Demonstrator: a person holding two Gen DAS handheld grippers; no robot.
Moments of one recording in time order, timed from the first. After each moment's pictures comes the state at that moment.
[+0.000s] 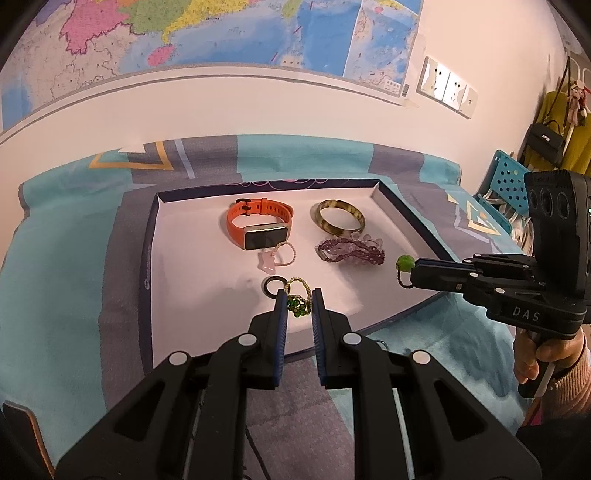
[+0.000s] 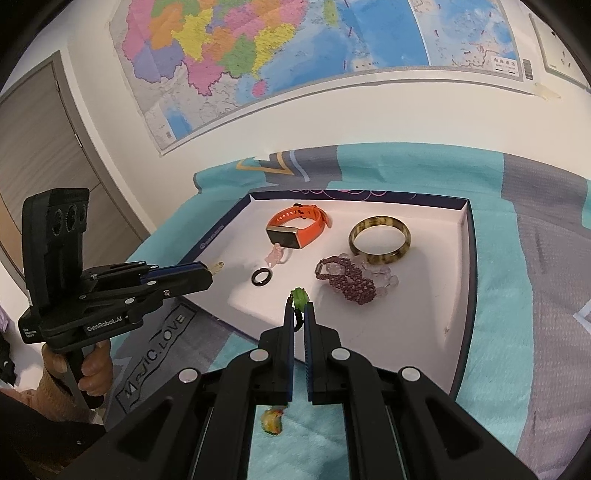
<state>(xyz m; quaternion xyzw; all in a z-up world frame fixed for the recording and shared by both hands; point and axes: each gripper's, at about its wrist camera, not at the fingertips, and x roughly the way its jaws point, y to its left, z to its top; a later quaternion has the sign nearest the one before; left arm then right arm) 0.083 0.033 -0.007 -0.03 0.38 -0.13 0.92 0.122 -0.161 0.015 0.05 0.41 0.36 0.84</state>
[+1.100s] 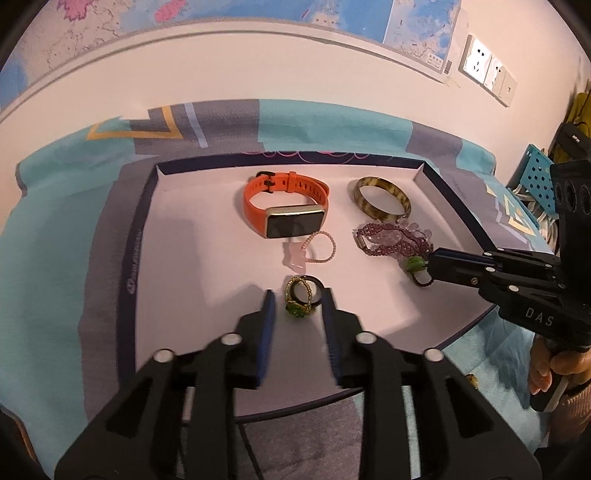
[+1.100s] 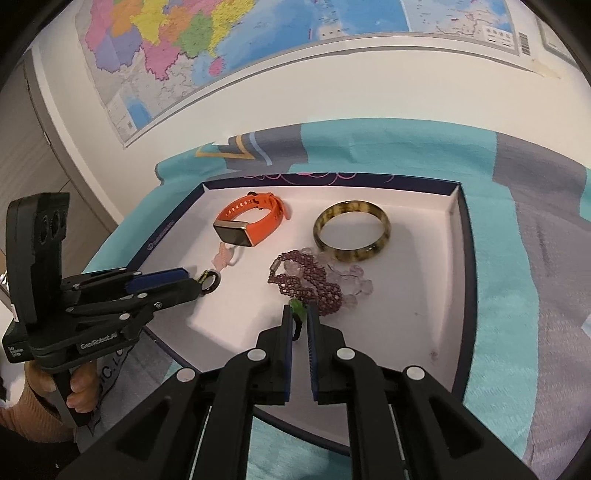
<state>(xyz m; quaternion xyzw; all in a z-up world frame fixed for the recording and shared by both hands) 0.122 0.033 -0.039 -0.03 0.42 -0.08 0.90 0.156 -0.154 -0.011 0.04 0.44 0.31 0.84</state>
